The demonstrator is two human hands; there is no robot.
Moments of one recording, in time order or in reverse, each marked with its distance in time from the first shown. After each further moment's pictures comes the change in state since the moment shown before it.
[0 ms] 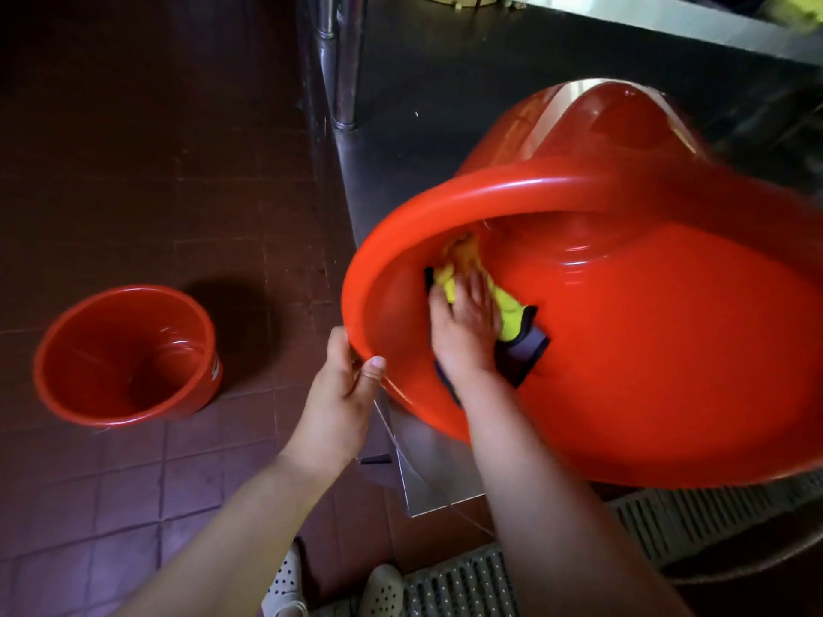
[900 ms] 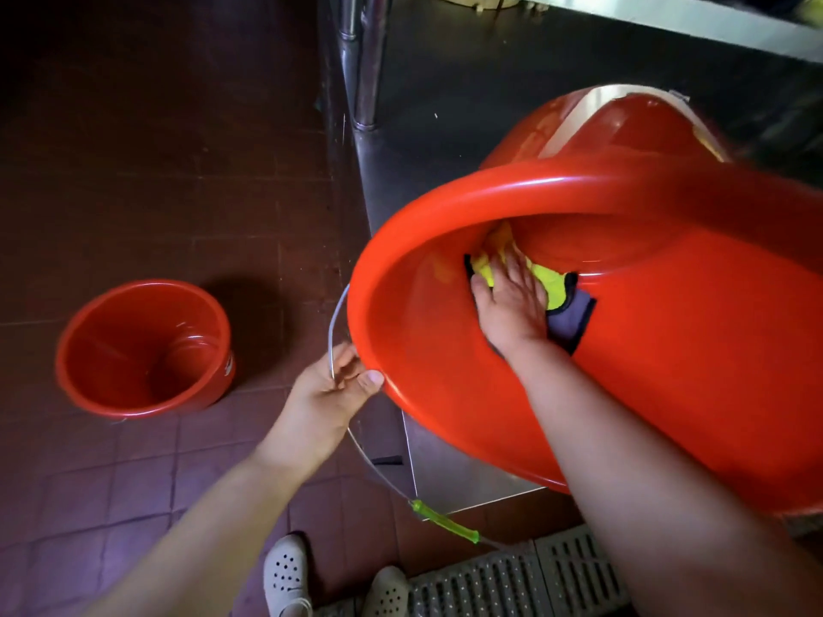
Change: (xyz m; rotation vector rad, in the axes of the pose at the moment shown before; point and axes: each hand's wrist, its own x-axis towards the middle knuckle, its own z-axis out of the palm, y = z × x) left_hand -0.005 0.000 -0.026 -0.243 -0.092 -0.183; right_hand 0.051 0.038 -0.014 -0.302 -0.039 -0.098
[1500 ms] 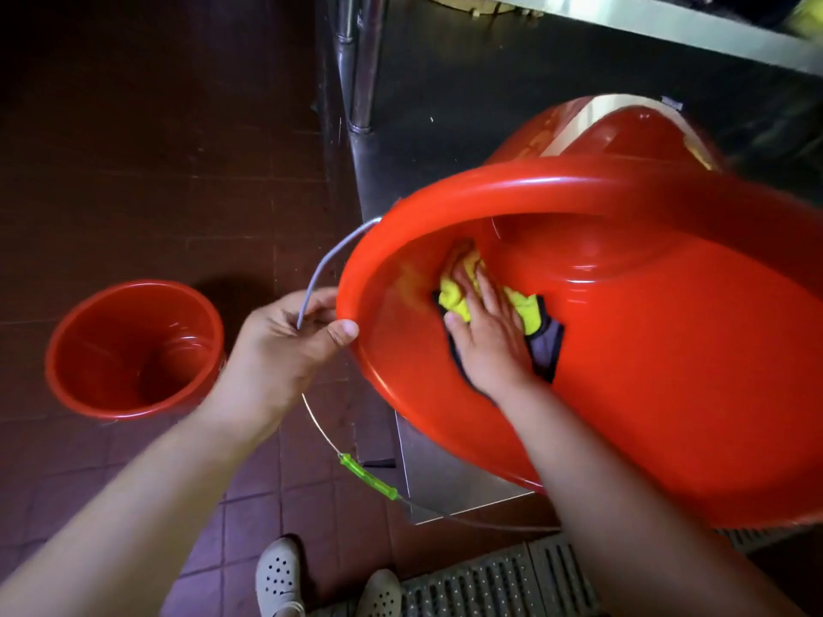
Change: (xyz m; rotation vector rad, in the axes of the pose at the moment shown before) left_hand 0.022 0.056 -0.017 0.022 0.079 0.180; right_hand -0.042 -0.007 0.002 0.084 0.007 -0.233
